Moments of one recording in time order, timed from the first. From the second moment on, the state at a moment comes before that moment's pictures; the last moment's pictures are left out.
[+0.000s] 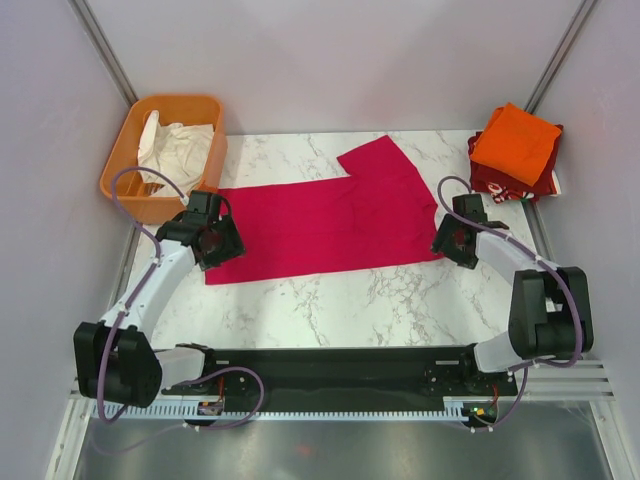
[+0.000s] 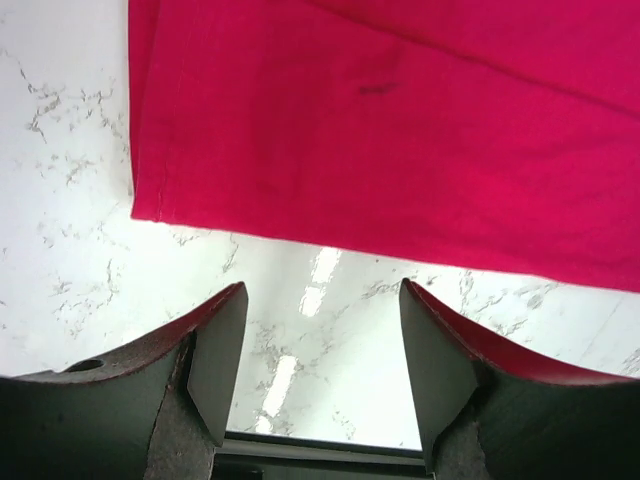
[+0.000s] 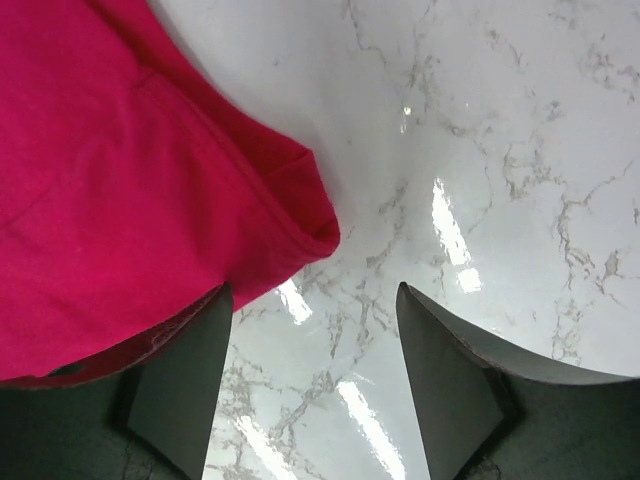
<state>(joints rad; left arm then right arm) -0.16 1.24 0.96 -0.77 -0.10 -0.54 0.06 1.47 0.83 -0.44 0.16 0.51</state>
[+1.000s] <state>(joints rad) -0.16 1.13 0.90 -0.79 -0.02 -0.45 -0.22 1.04 0.77 -0.68 0.04 0.58</state>
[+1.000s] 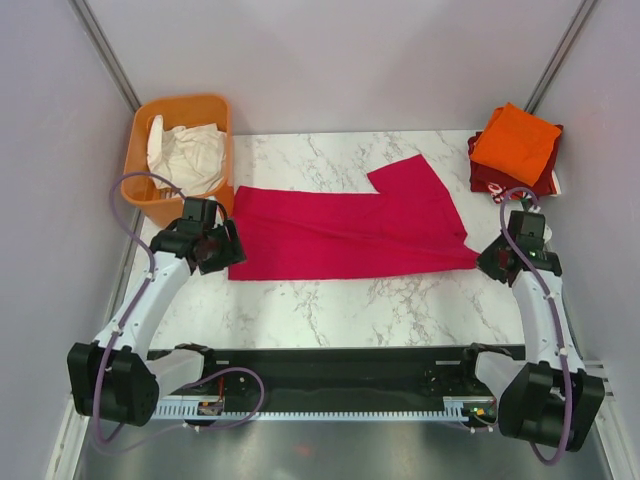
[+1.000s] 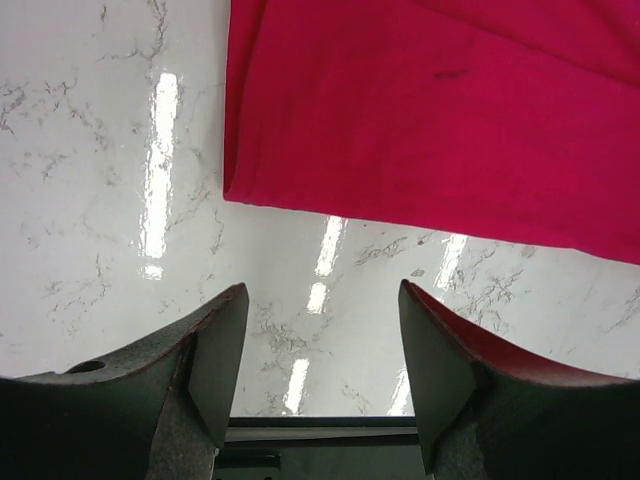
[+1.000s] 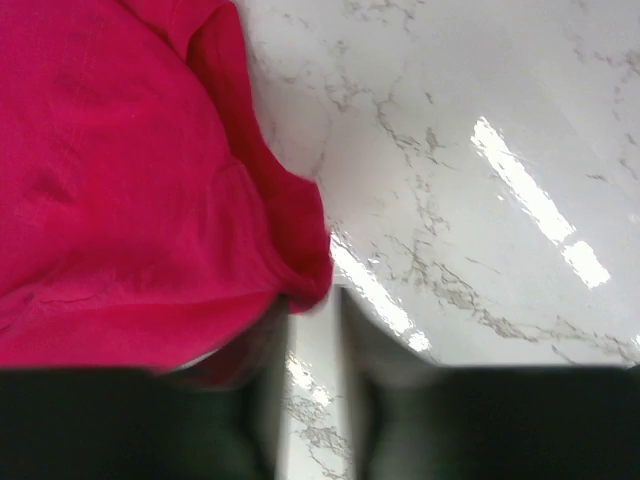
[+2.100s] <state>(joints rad) -0.18 2.02 1.61 -0.74 -0.08 -0.57 0.17 1.23 0.87 -0.47 -0.15 0.57</state>
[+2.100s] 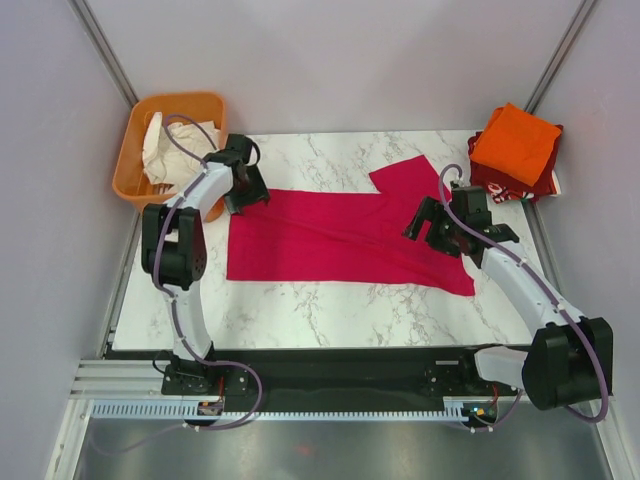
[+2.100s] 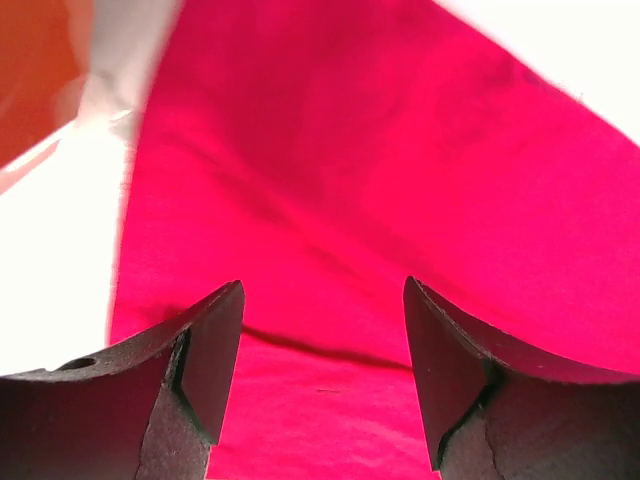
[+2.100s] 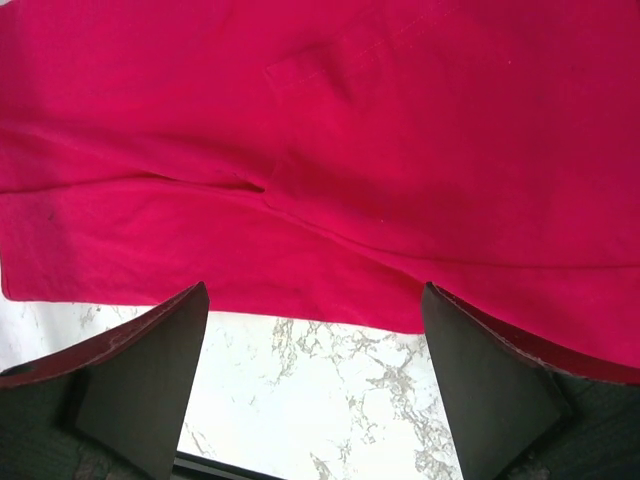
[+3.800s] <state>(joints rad) -0.22 0.87 0.86 -0.80 0.11 -0.47 0.09 2.68 2.43 -0.50 0.20 0.36</state>
